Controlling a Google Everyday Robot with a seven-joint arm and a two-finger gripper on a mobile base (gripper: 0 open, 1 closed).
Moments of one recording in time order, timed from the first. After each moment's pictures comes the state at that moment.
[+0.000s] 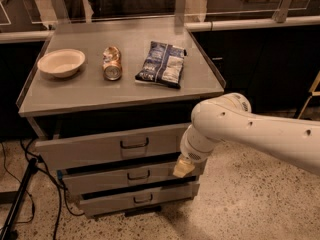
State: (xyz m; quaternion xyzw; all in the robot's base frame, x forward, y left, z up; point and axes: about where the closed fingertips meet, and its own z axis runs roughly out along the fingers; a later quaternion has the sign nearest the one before) arm 0.518 -0.083 0.652 -0.59 0.79 0.03 0.16
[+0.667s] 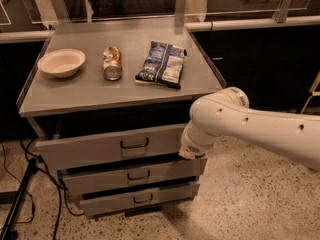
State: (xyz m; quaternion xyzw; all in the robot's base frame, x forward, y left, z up) arm 0.544 -0.094 0.655 -0.55 0.82 0.01 0.17
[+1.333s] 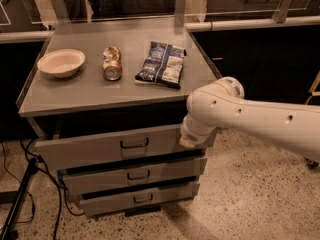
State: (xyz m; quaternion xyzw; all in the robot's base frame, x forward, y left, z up) arm 0.581 -0.100 0.666 -0.53 0.83 -0.03 0.18
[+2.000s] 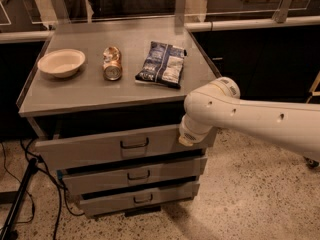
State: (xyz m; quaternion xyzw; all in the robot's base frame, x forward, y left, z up) arm 0.594 -0.100 0.658 -0.52 0.83 -0.03 0.18
